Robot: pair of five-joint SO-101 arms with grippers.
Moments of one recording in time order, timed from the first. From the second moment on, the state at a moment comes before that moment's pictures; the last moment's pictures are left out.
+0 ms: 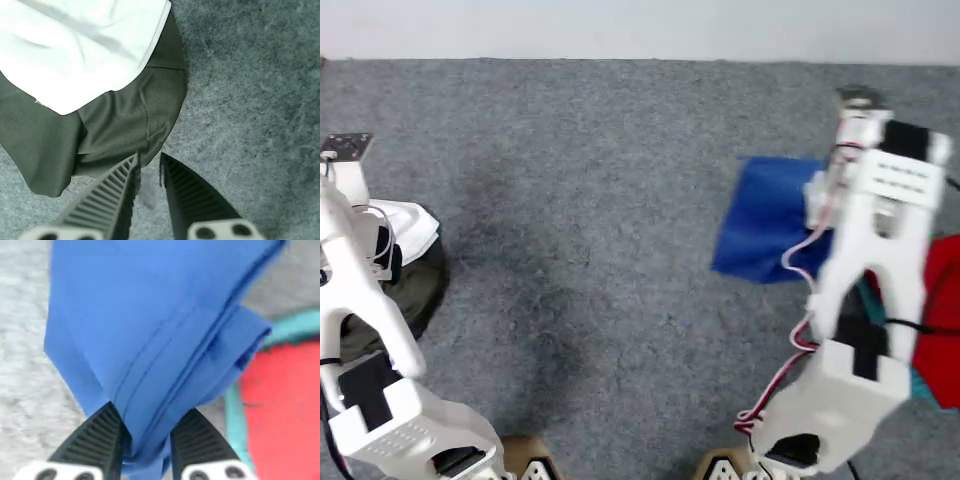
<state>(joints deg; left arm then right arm) -36.5 6.5 -5.1 98.9 -24.0 17.5 14.9 -24.4 99.4 14.9</state>
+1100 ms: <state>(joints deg) -36.5 6.5 -5.1 98.9 -27.3 66.7 14.0 -20.7 99.8 40.0</state>
